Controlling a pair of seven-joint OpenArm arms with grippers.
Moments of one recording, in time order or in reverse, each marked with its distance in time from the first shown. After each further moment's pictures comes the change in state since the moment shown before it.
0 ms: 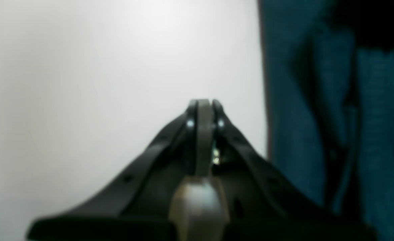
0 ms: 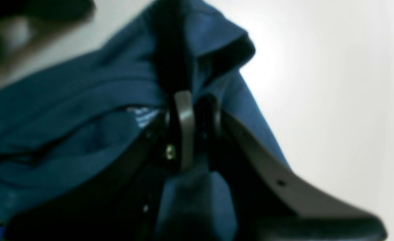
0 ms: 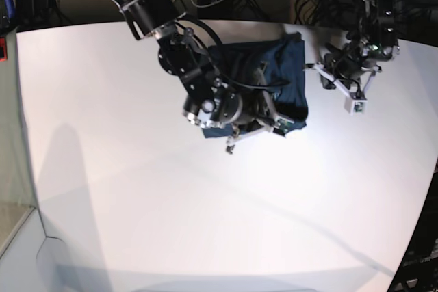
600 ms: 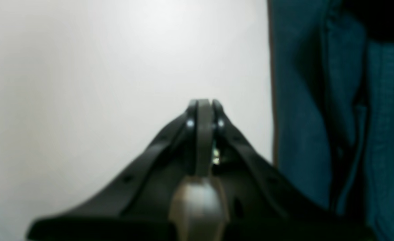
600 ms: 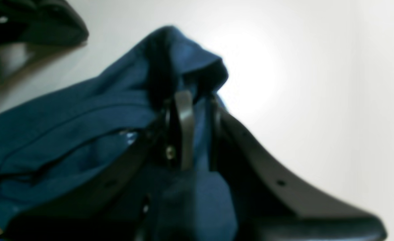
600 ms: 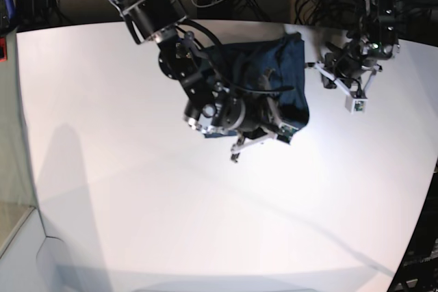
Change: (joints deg) left arm 0.4 -0.1 0.0 0.0 0.1 0.0 -0.8; right arm 1.1 -0.2 -0.3 0.5 0.3 0.0 2.5
